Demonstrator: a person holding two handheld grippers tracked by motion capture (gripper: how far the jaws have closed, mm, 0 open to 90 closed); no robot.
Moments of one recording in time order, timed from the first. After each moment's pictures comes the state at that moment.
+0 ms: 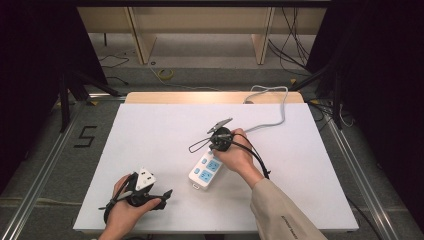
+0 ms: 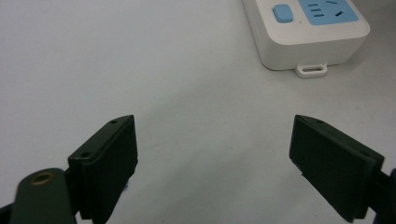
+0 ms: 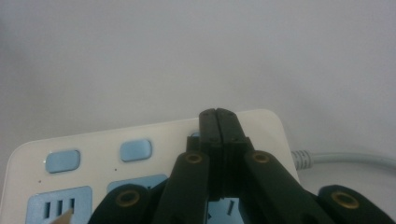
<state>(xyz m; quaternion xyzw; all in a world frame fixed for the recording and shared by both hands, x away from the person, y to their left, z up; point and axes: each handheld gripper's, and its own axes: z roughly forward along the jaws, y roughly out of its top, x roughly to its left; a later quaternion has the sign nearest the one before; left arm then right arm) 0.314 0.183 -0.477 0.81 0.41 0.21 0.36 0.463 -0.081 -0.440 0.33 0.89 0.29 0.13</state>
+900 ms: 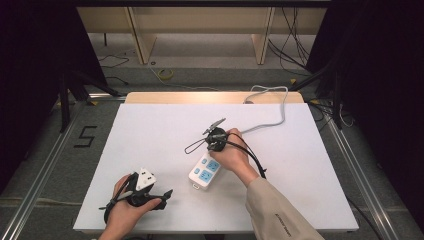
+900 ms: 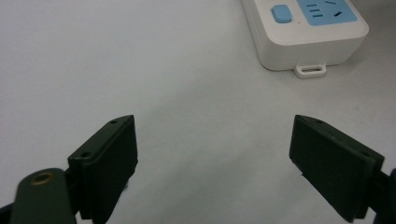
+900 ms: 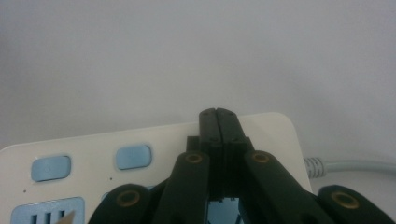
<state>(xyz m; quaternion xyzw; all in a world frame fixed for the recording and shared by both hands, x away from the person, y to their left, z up) 0.314 0.182 -0.477 0.81 0.40 0.21 0.36 0.469 -0.068 -0.447 0.32 0.90 0.26 0.13</state>
